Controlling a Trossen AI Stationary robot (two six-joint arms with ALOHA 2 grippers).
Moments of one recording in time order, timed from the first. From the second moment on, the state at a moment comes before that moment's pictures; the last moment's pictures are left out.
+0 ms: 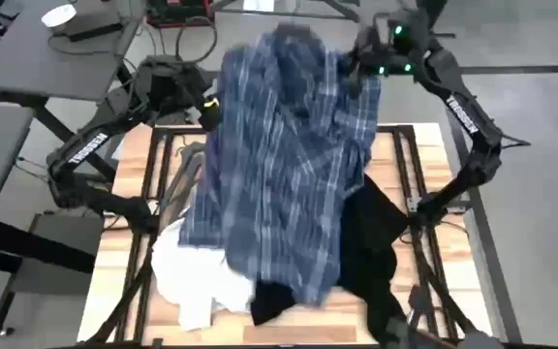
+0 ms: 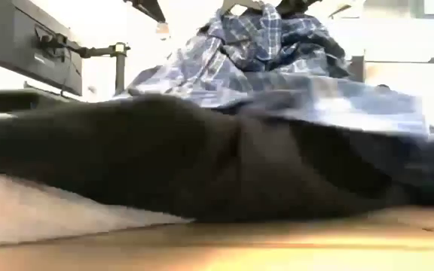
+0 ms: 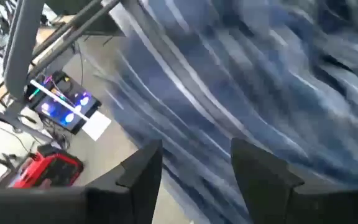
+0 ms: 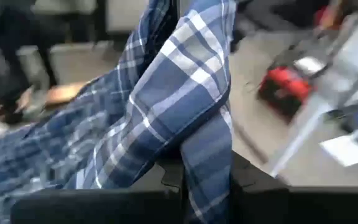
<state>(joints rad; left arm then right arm) 0.60 1.30 1.69 -0.80 -0.27 0.36 -0.91 1.62 2.07 -0.76 -0.39 -0.30</state>
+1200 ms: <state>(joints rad) 0.61 1.31 1.69 -0.88 -0.19 0.35 -0.99 2.02 2.35 -0.43 -0.37 -0.08</state>
